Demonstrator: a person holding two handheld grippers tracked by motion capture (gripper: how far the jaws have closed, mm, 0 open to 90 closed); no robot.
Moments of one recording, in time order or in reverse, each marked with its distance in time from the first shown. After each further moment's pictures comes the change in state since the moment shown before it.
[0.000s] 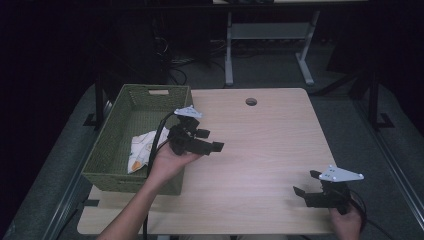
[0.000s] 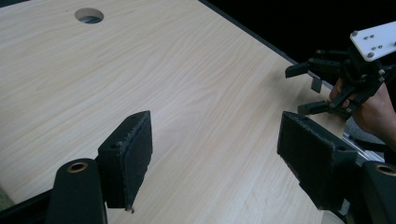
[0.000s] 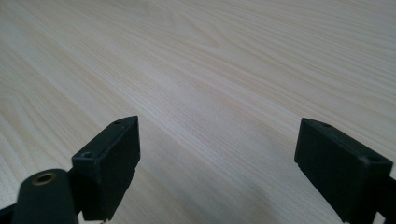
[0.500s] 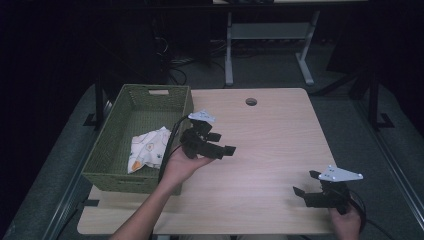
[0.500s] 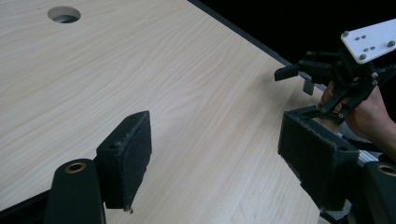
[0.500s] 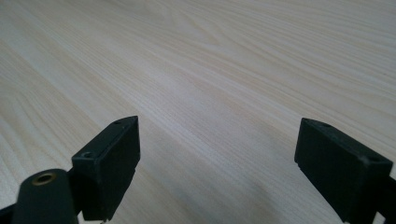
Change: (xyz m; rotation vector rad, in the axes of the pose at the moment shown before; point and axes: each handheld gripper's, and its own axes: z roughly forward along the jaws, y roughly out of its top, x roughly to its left) left arm -0.014 0.000 0.026 -0.006 -0.029 -0.007; right arm 0.000 -0.001 0.002 0.004 0.003 0.004
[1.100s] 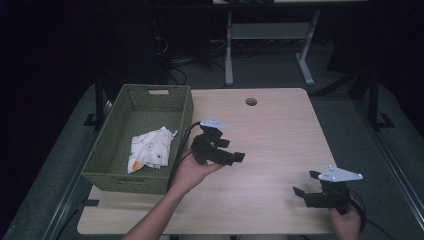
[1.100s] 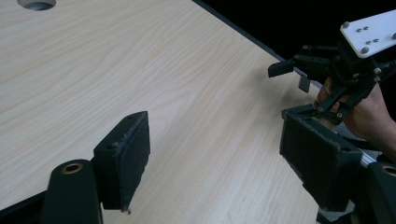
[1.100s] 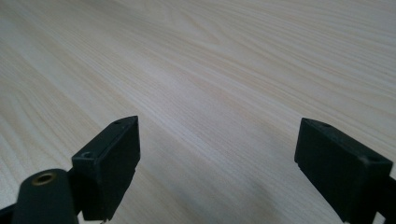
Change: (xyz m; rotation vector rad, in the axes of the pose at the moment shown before) left arm -0.011 -0.007 0.024 0.014 -0.013 -0.009; right arm 0.000 -0.001 0.000 0.001 -0.002 -0.002
